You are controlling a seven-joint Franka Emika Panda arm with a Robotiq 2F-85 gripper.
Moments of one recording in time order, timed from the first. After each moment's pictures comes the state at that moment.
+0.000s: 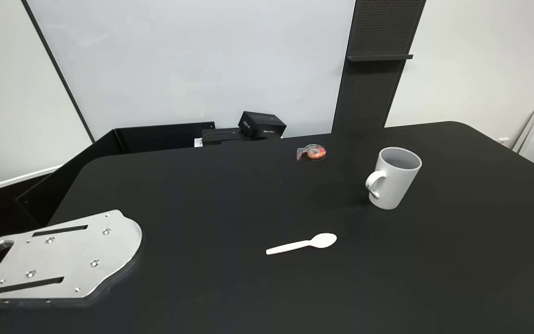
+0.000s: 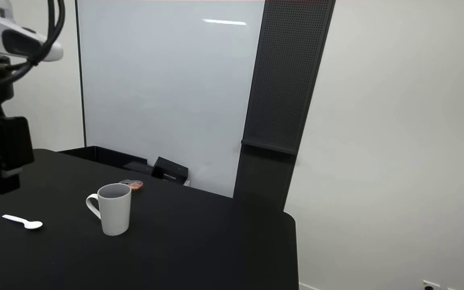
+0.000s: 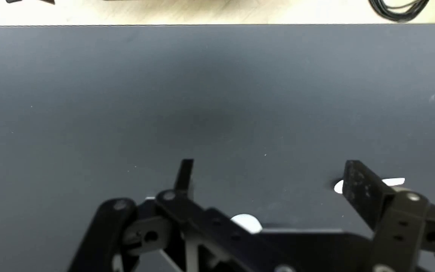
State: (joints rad) arm 0.05 -0.61 0.01 -2.76 0.12 2.17 0.07
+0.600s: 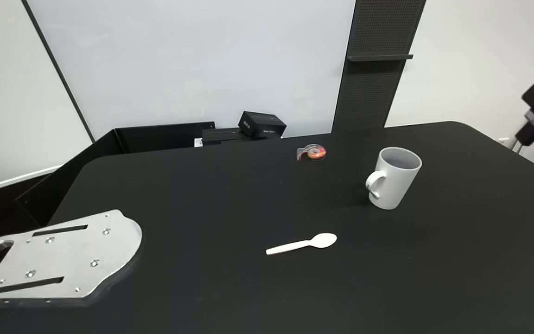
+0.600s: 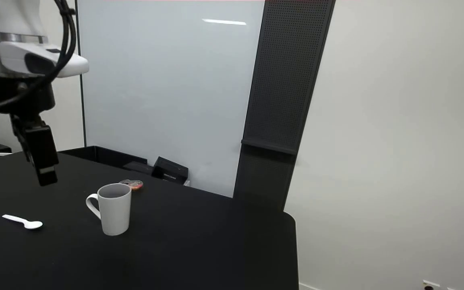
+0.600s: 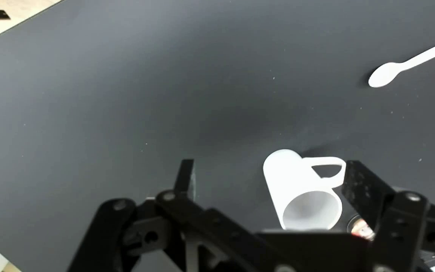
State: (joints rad) arm -0.03 -0.38 0.15 -2.66 0.11 2.43 0.52
